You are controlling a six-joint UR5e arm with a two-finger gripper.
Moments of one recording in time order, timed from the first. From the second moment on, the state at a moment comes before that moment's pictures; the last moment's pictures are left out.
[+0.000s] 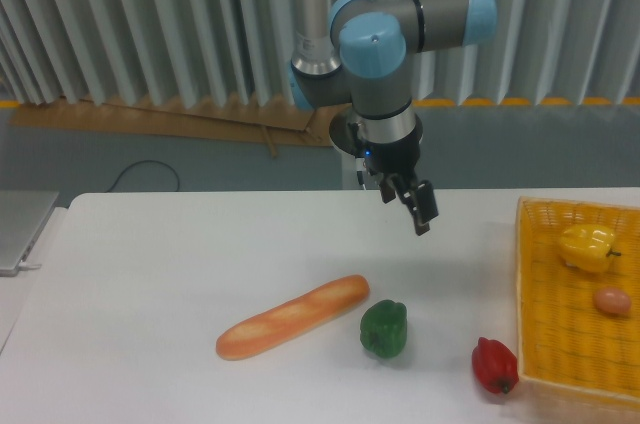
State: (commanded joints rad) arm 2.32 -1.74 -1.54 -1.37 1.74 1.40
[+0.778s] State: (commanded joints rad) arm 2.24 -1.85 -1.52 -1.34 1.78 1.26
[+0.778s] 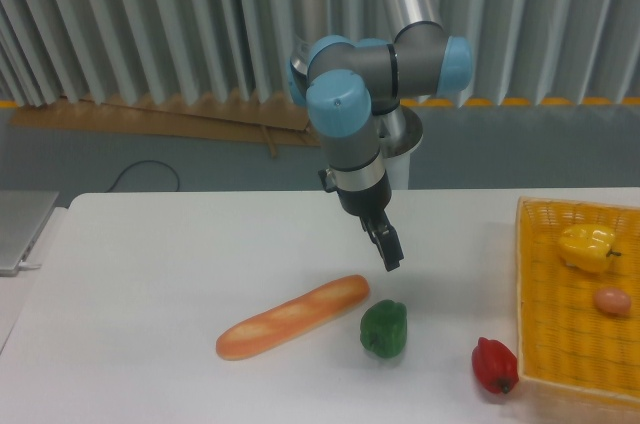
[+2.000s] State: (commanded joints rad) arm 2.10 -1.97 -1.52 -1.18 1.60 0.99
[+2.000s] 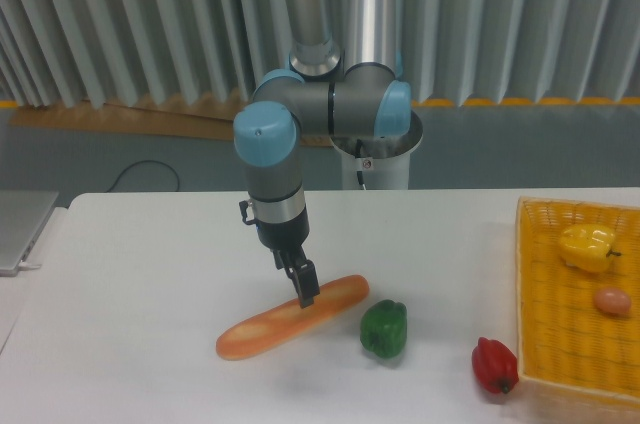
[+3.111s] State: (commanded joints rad) arm 2.10 -2.03 -1.53 -1.13 1.69 0.95
